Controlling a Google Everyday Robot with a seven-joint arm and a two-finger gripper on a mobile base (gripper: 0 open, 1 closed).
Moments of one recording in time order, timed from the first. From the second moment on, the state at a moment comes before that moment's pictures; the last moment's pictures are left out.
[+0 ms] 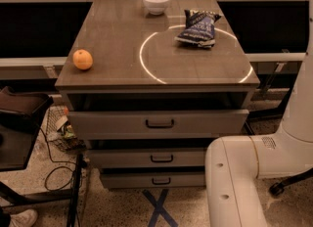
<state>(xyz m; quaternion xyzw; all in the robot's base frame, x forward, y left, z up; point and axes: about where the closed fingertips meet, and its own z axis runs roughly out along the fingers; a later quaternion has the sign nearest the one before) 0.651 -0.137 1.142 -0.17 0.66 0.29 0.67</state>
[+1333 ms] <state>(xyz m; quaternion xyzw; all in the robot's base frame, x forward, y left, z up) 0.600 -0.139 1.092 -0.11 0.62 0.26 0.73</state>
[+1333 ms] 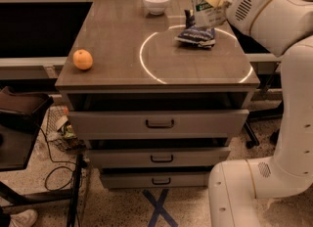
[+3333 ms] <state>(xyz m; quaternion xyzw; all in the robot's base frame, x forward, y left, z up) 0.635 -0.127 0.941 0.01 0.58 0.15 0.80</state>
